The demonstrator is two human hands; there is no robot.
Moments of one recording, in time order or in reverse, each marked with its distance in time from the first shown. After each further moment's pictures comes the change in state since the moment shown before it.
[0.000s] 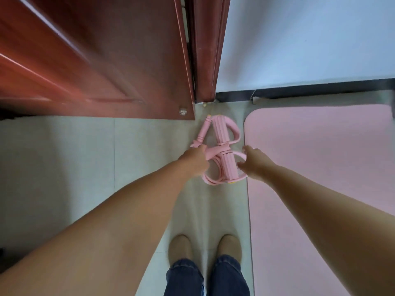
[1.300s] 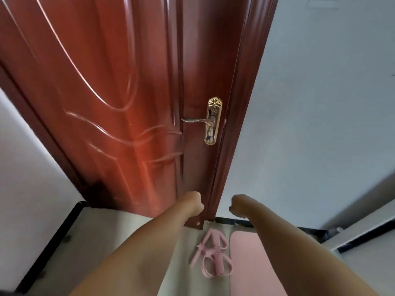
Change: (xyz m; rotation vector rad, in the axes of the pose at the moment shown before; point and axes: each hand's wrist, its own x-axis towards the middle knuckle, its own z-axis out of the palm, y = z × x) left_hand -0.515 0.110 -0.247 -0.035 0.451 0.004; right_hand -0.477 -0.185 -0.243 -0.436 0.238 -0.171
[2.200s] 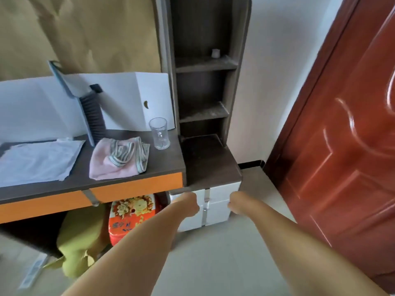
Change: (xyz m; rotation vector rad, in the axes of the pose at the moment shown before) left_hand -0.463 -0.298 0.171 -0.427 0.324 -0.927; right_hand -0.286 -0.301 0.256 -0.689 -0.108 -1.040
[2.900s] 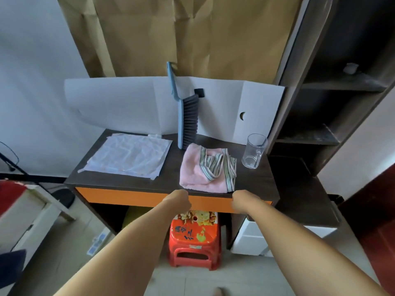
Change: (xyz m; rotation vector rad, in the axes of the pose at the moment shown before) left_hand -0.003 -0.301 -0.089 -0.158 0.077 -0.339; right_hand 0.087 -0.299 -0.019 -0.210 0.008 -0.200
